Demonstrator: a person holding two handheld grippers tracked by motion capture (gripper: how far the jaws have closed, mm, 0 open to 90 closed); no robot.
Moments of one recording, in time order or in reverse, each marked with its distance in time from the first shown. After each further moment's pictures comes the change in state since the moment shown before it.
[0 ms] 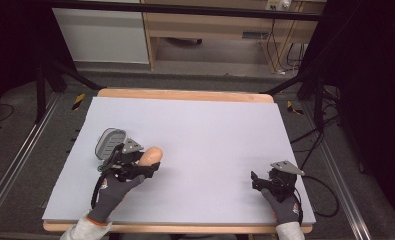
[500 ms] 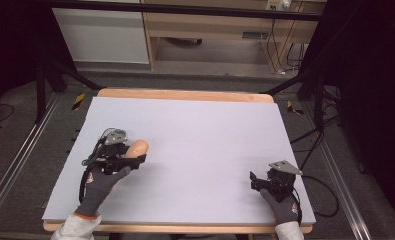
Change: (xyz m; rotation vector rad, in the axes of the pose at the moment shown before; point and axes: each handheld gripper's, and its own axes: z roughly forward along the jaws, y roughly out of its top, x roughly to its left) left arm 0.039 0.002 -0.015 -0.016 0.047 -0.062; right arm 0.003 0.000 0.002 0.007 0.003 -0.013
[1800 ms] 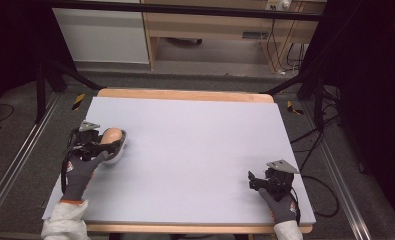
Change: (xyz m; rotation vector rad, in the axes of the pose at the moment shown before) left arm 0.079 -0.004 -0.001 -0.013 0.161 -0.123; right arm 0.004 0.001 0.004 0.011 -0.004 -0.005
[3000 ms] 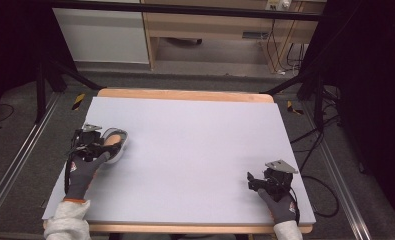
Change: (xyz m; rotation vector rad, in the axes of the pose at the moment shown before) left arm 0.007 -0.009 0.017 0.036 0.038 -0.013; right arm 0.002 -0.001 0.002 0.013 0.003 -0.015
